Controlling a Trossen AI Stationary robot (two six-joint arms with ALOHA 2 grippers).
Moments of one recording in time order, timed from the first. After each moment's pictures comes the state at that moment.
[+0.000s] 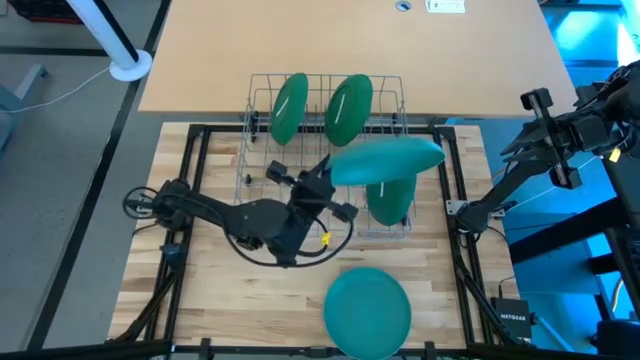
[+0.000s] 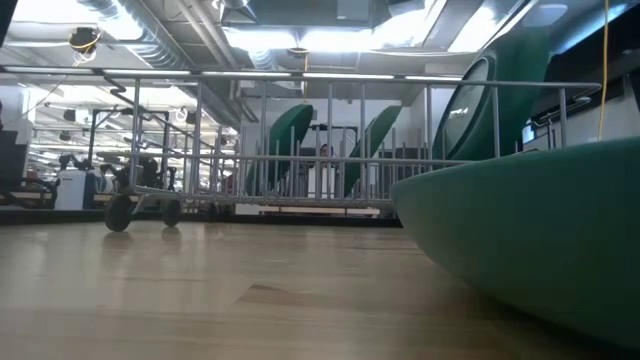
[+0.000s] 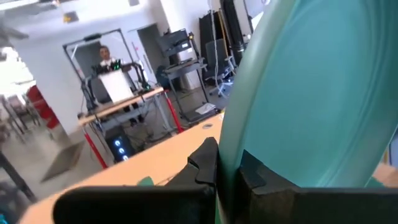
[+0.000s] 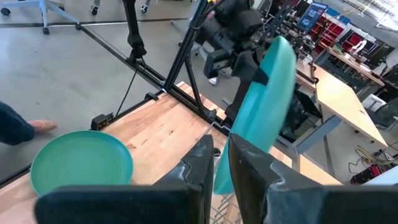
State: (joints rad) left arm -0.39 1.98 2.16 0.18 -1.57 0.63; right arm 0.85 1.03 2.30 -1.57 0.45 -0.32
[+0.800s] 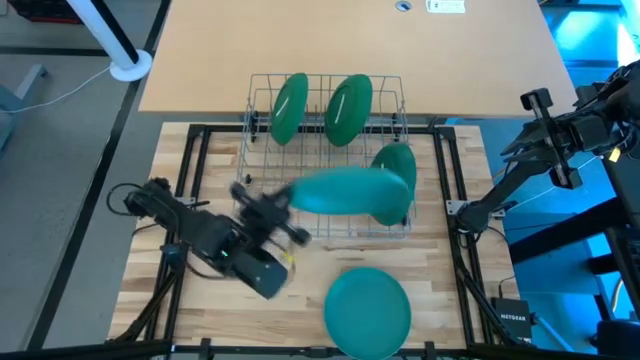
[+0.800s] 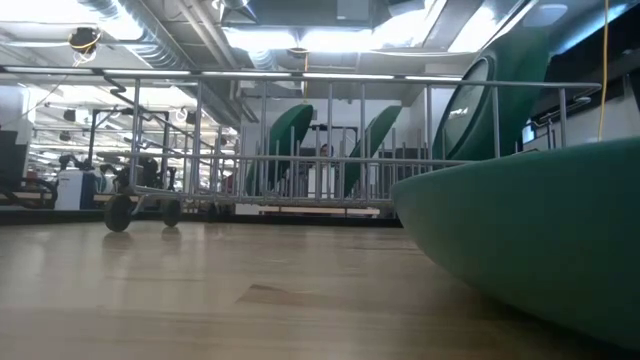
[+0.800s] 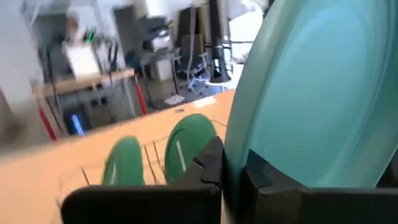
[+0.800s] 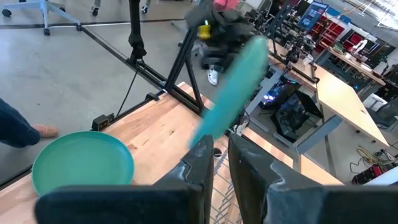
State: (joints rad) left arm -0.53 1.86 2.15 -1.25 -1.57 -0.89; right arm 0.85 1.03 2.30 -1.57 0.45 -0.32
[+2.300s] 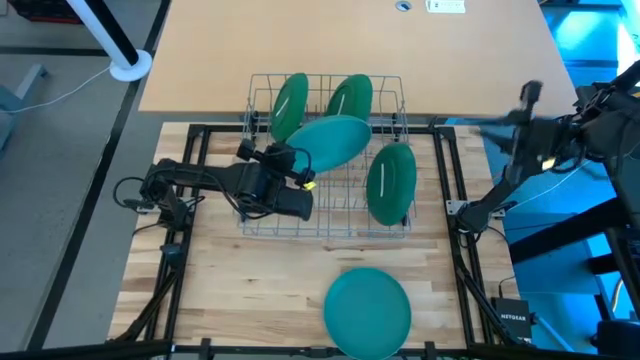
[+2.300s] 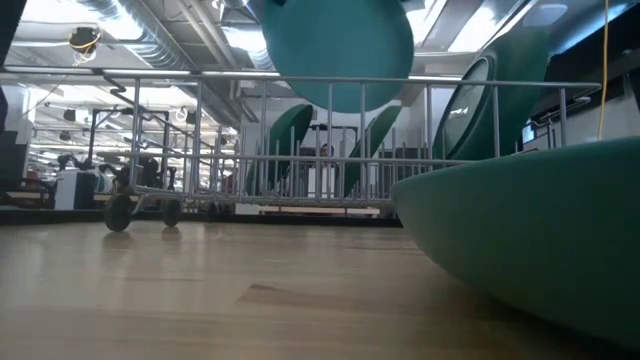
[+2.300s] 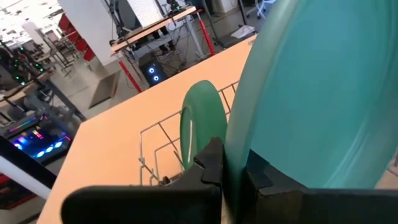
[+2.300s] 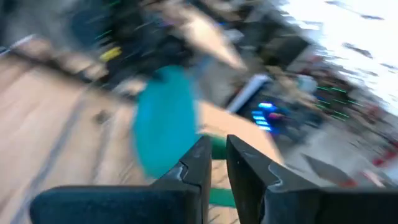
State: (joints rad) left arm -0.16 1.83 2.00 -1.55 -1.34 -1.04; right arm 0.85 1.03 2.06 -1.49 1.07 -0.16
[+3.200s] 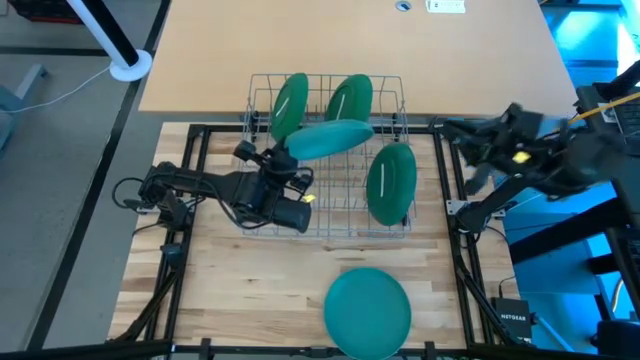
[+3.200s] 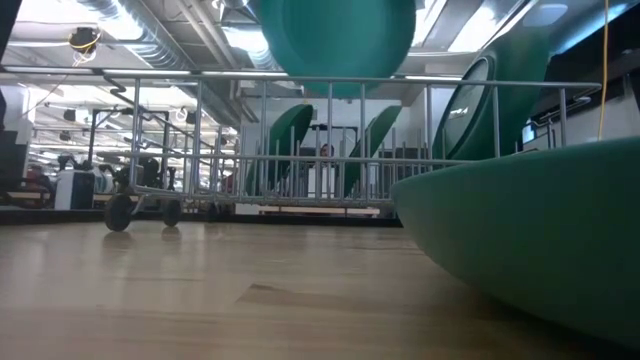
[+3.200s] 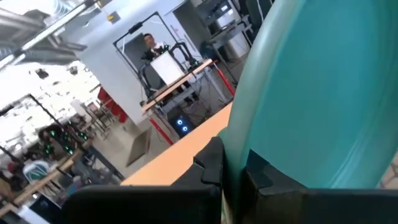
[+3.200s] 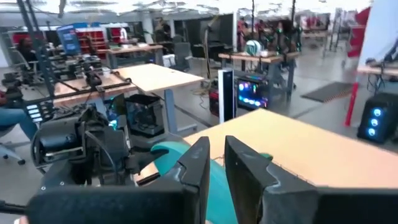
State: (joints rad) left arm -0.22 1.84 2.00 -1.54 -1.57 -0.84; right arm 0.73 1.26 2.06 -0.94 1.29 0.25
